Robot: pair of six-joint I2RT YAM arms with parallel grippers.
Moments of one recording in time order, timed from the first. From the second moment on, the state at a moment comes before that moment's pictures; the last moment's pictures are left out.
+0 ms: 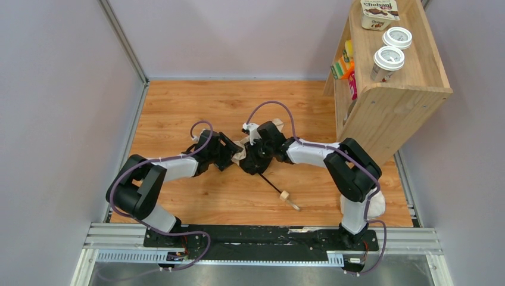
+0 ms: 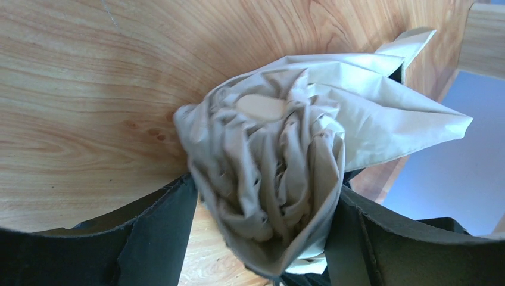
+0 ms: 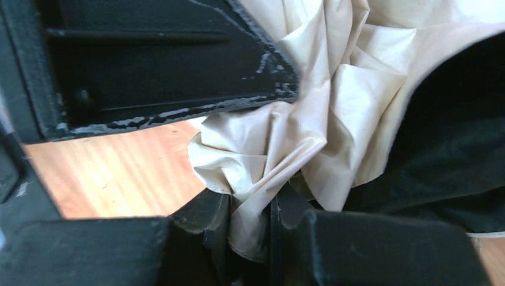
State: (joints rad) left arm -0.47 1.54 0.61 0.18 0.08 -1.24; right arm 0.76 1.86 1.09 -0.03 -0.33 0.18
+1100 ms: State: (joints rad) left arm -0.45 1.67 0.71 0.15 0.16 -1.23; right arm 0.72 1.96 1.30 -0.33 -0.49 0.19
